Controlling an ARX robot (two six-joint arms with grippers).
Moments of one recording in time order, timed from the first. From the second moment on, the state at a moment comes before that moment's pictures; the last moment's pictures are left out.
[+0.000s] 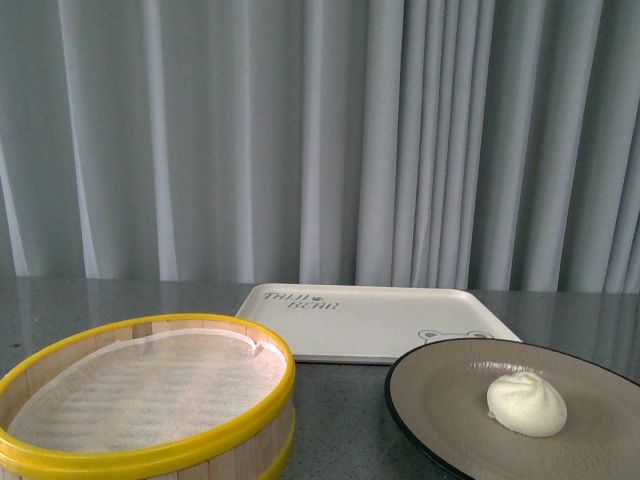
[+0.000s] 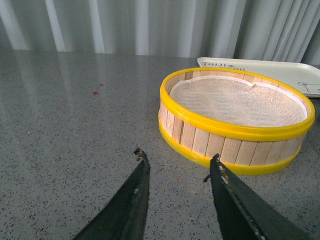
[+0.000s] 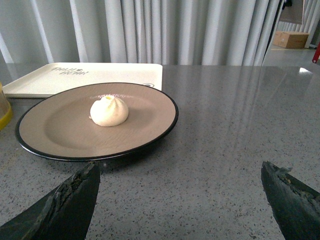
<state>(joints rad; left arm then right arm) 0.00 0.00 0.03 0.00 0.00 -0.01 0.00 0.00 0.01 0.00 0.00 0.00</state>
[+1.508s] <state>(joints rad) 0.00 0.00 0.03 0.00 0.00 0.00 0.31 0.71 0.31 -0.10 0.11 -1.06</state>
